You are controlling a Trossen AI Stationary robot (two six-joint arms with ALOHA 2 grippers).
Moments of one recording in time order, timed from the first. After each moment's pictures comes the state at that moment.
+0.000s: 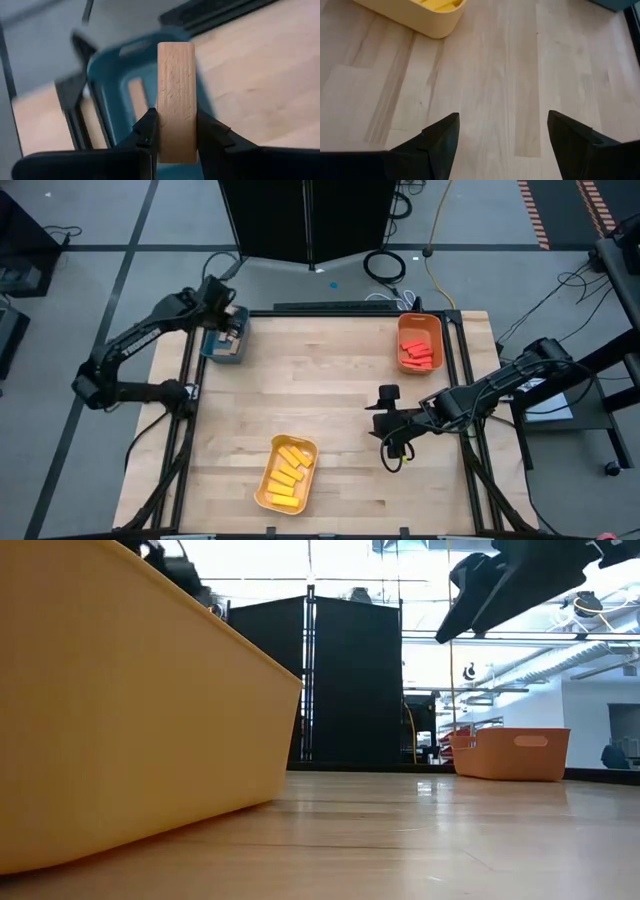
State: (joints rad) left arm 0.88 1.17 1.05 -0.95 -0.23 -0.20; right arm 0.42 1.31 0.94 -0.53 0.39 0.12
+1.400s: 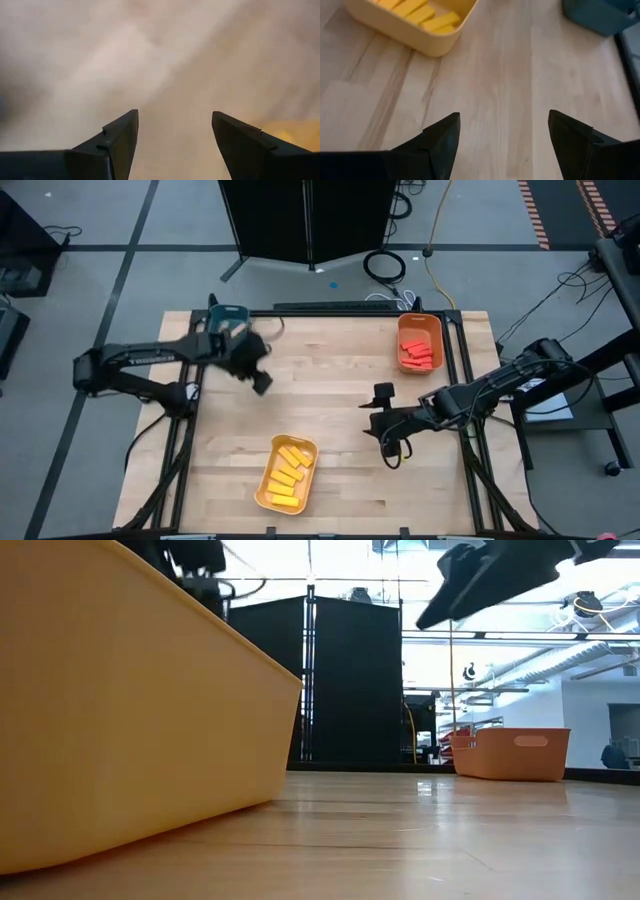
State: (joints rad) left arm 0.31 1.19 0.91 -0.82 0.12 -0.54; right arm 0.40 1.31 0.93 -0.43 0.39 0.02
